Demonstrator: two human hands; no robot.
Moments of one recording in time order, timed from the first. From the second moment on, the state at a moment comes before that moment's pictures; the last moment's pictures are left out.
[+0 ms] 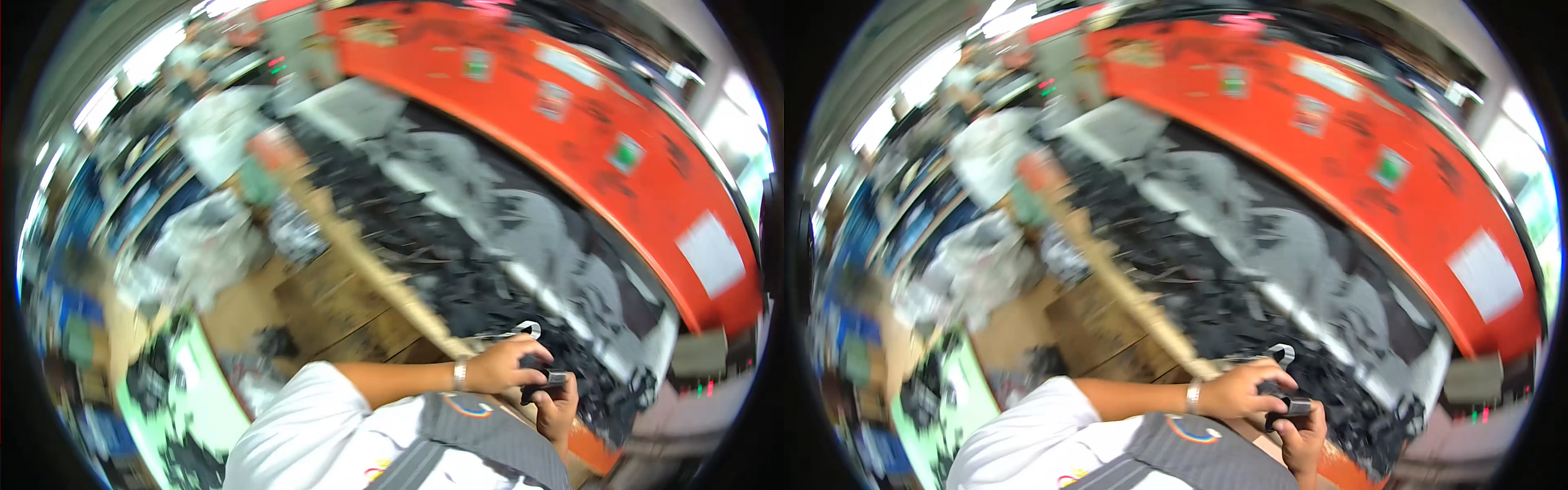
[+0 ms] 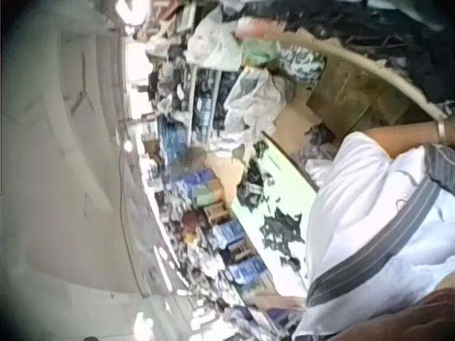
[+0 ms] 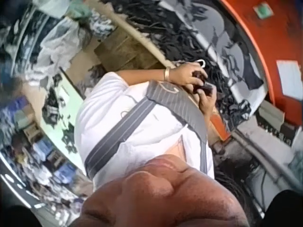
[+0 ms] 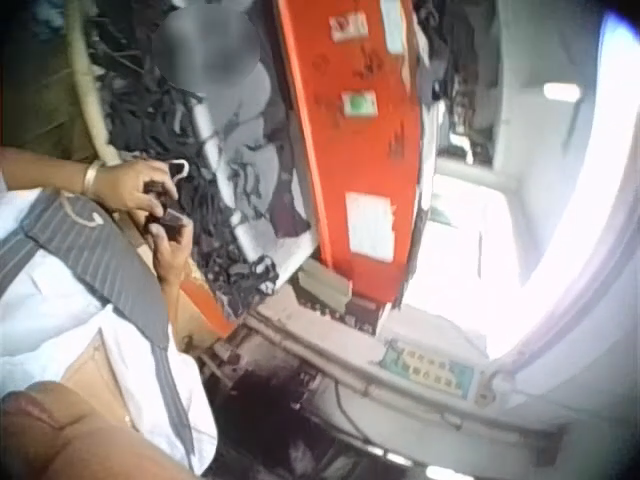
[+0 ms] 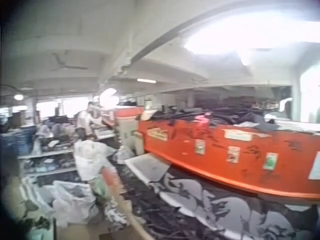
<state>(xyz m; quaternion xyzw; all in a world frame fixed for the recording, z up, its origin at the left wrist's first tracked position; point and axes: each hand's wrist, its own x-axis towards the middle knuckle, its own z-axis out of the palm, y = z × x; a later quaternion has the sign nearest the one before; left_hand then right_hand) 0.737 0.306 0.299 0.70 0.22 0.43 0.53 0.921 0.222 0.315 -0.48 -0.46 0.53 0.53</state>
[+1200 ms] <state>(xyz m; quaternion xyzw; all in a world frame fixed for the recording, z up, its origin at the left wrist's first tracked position) 0.171 -0.041 0.001 0.03 0.72 0.63 0.29 0.879 0.228 0.249 -0.69 -0.67 -0.01 0.27</state>
